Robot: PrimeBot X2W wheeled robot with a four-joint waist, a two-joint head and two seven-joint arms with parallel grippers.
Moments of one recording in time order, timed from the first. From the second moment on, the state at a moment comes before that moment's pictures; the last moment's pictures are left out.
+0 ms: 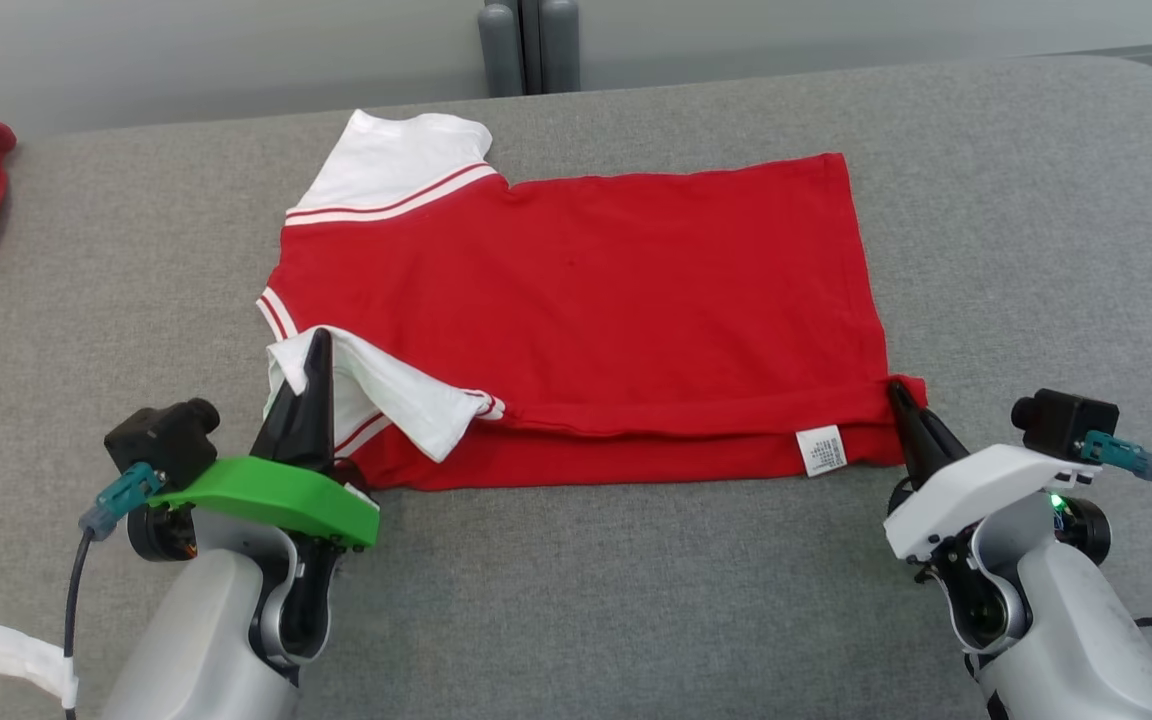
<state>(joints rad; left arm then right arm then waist) -0.37 0.19 -0.35 0.42 -0.76 -0.09 -0.26 -0.33 -0.05 0.00 0.46 0.52 0.13 -0.01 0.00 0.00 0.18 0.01</state>
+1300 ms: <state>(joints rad) -0.15 0.13 -0.17 0.43 -0.69 -0.09 -0.11 -0.23 -0.05 -0.02 0.33 0.23 0.13 -0.14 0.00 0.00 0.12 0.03</state>
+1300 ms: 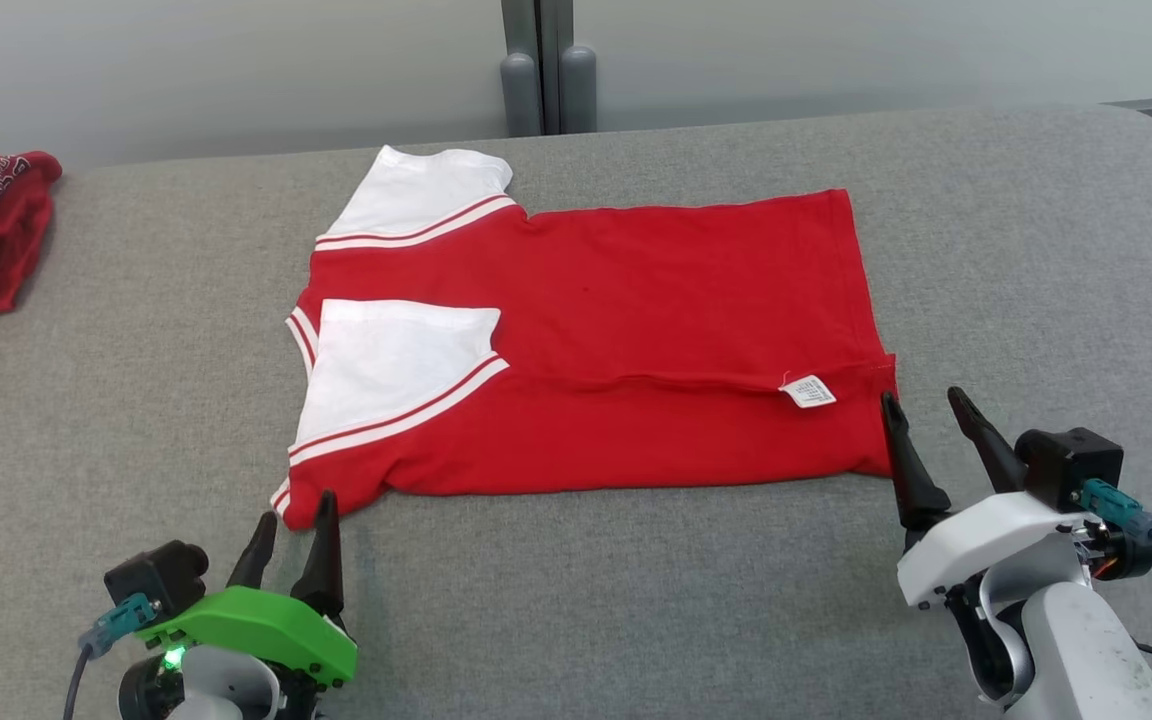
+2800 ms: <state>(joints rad) -0.30 0.15 -0.20 0.49 -0.83 -0.13 -0.21 -0.42 -0.05 0.03 0.66 0.23 0.13 -0.02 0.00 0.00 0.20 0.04</state>
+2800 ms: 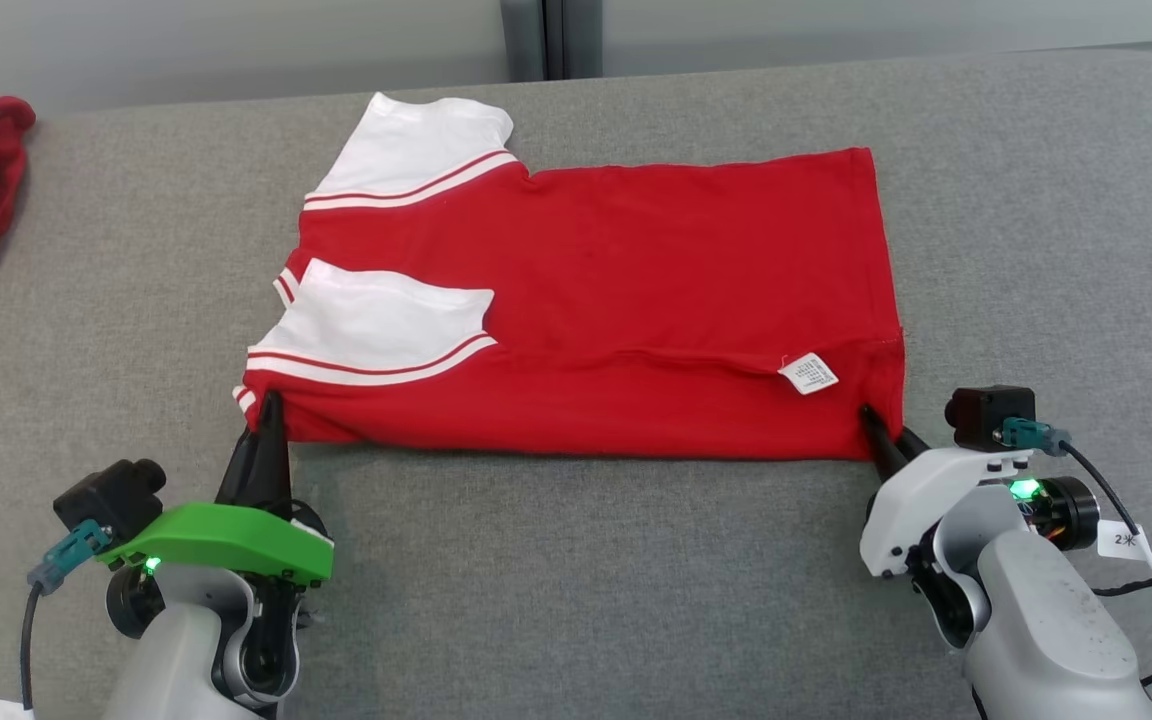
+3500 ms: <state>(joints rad) 0.10 0.25 -0.23 0.08 -0.84 0.01 -0.04 -0.05 -0.05 -0.08 0.21 0.25 0.13 0.23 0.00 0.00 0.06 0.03</state>
